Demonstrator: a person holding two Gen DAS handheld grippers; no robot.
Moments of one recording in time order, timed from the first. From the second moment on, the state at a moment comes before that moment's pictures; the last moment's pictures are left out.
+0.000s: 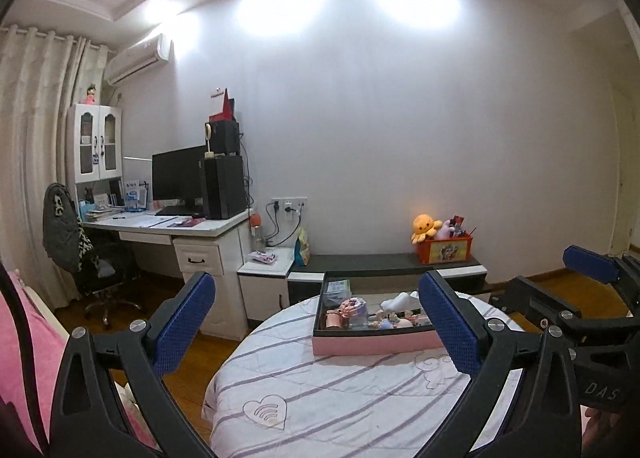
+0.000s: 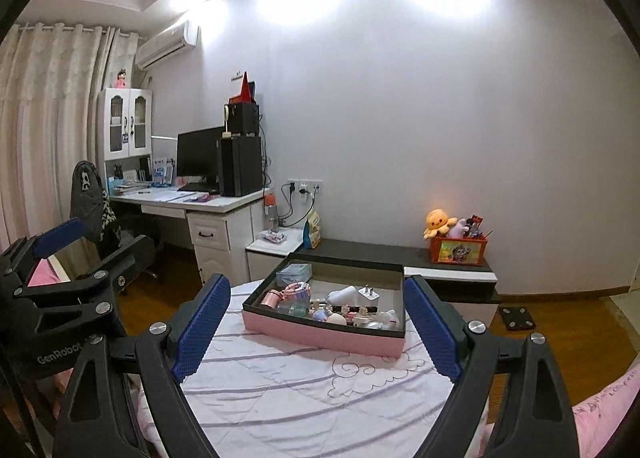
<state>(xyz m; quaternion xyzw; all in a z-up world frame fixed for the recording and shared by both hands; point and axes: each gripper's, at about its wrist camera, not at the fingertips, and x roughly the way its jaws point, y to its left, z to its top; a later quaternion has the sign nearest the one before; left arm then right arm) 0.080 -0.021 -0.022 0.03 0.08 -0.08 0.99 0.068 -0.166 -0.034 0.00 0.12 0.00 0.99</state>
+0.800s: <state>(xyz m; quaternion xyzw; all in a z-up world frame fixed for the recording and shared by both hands) 0.042 -0.006 -0.006 0.03 0.04 -0.06 1.00 0.024 -0.146 -0.020 -0.01 0.09 0.01 1.00</state>
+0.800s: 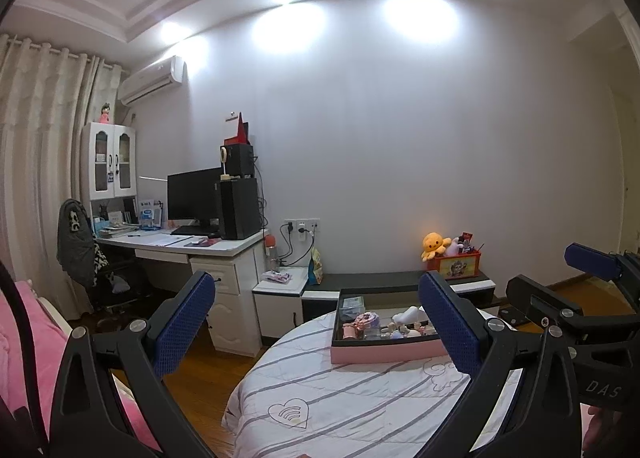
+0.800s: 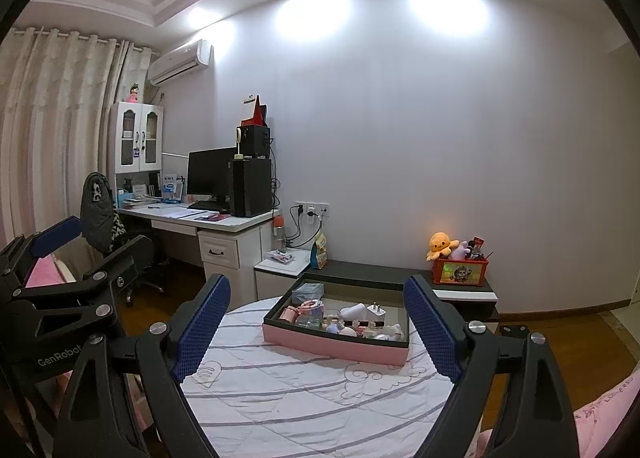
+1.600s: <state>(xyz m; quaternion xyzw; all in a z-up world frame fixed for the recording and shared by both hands) 0.044 -0.005 -0.008 0.02 0.05 -0.06 1.00 0.024 -0.148 -0.020 0.00 0.09 0.01 1.00</state>
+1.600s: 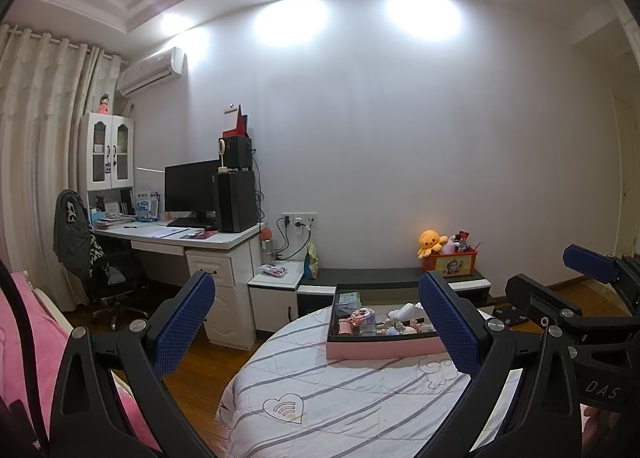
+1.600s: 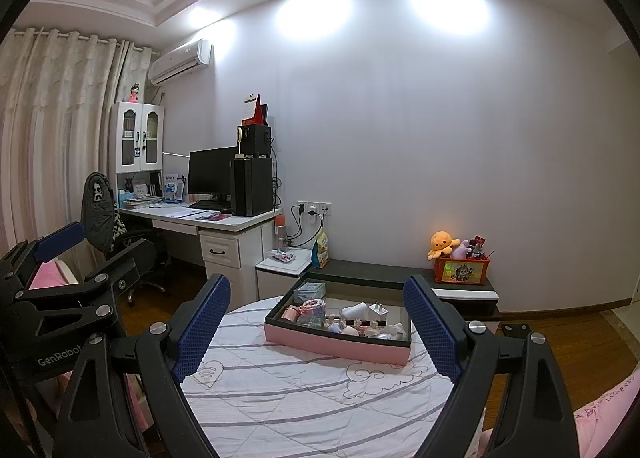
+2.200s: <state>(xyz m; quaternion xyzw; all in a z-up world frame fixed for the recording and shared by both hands) 0.043 -0.006 -0.008 0.02 0.03 -0.05 1.00 0.023 -0.148 -0.019 0.00 0.08 0.02 1.00</state>
